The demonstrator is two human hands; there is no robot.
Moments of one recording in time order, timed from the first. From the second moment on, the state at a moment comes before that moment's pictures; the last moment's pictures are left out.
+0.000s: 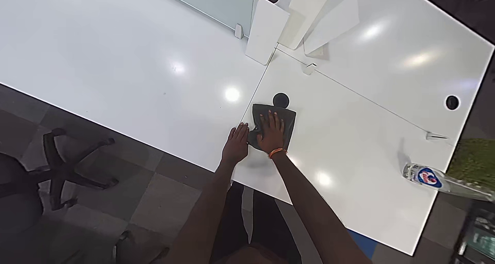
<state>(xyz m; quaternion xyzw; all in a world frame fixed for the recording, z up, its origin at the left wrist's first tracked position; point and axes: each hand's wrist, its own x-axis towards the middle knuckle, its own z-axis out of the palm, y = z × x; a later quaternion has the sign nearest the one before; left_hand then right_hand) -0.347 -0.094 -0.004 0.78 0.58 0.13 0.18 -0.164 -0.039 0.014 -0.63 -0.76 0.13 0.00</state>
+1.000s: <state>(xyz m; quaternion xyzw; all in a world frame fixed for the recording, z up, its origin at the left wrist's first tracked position) -0.359 -0.100 -0.003 0.67 0.62 0.36 0.20 -0.194 -0.138 0.019 -0.59 -0.79 0.17 -0.05</state>
